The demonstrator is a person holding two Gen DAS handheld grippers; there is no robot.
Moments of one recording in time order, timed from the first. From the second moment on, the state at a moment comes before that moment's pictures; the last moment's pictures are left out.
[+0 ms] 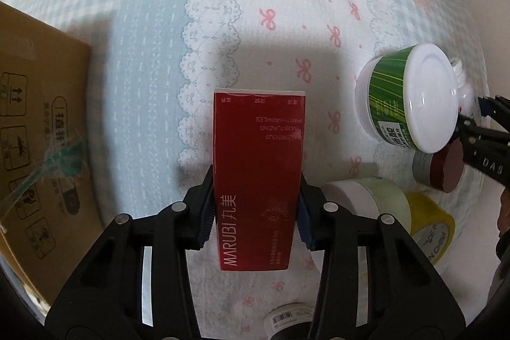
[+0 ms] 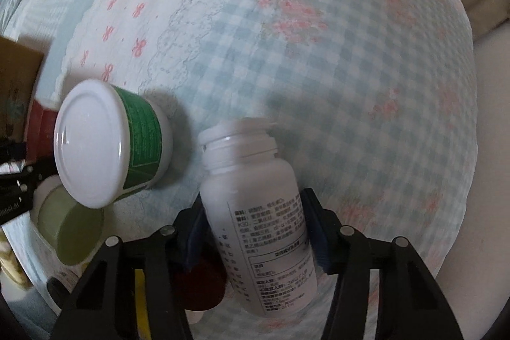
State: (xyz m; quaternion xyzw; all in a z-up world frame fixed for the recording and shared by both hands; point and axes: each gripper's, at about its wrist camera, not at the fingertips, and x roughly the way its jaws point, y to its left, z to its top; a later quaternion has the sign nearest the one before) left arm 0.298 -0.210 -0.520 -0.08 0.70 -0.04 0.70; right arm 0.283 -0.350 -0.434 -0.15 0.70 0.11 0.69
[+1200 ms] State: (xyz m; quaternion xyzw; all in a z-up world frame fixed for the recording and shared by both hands) left arm 0.208 -0.027 -0.189 -0.10 0.49 -0.05 0.86; right arm 0.197 -0.244 -0.107 0.05 0.53 0.06 0.84
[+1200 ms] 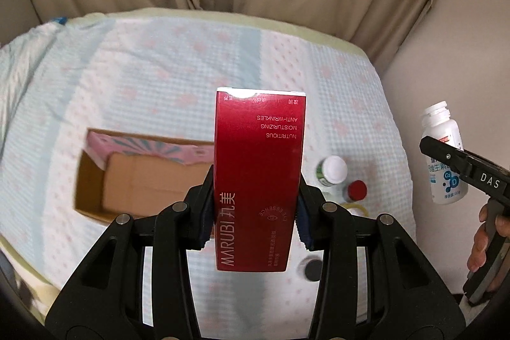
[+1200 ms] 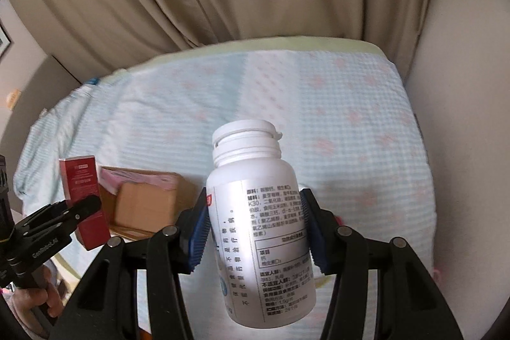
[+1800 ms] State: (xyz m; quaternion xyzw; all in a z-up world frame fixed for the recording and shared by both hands) left arm 0.232 0.157 -0.258 0.01 0.55 -0.14 0.82; right arm 0.186 -0.034 -0.142 0.17 0.53 0.01 0.83
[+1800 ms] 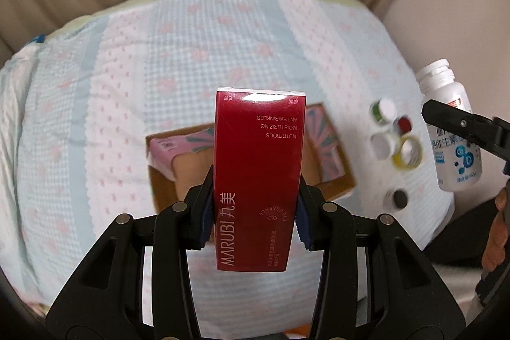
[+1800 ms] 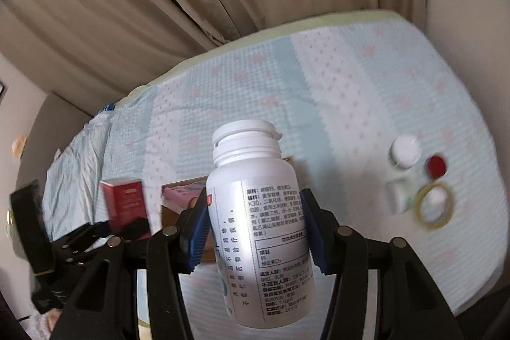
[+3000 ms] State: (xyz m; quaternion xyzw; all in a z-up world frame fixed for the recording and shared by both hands) left arm 0.289 0.134 -0.456 0.15 0.64 -0.21 0.72; right arm 0.253 0.022 -0.380 0.26 0.65 -0.04 0.71
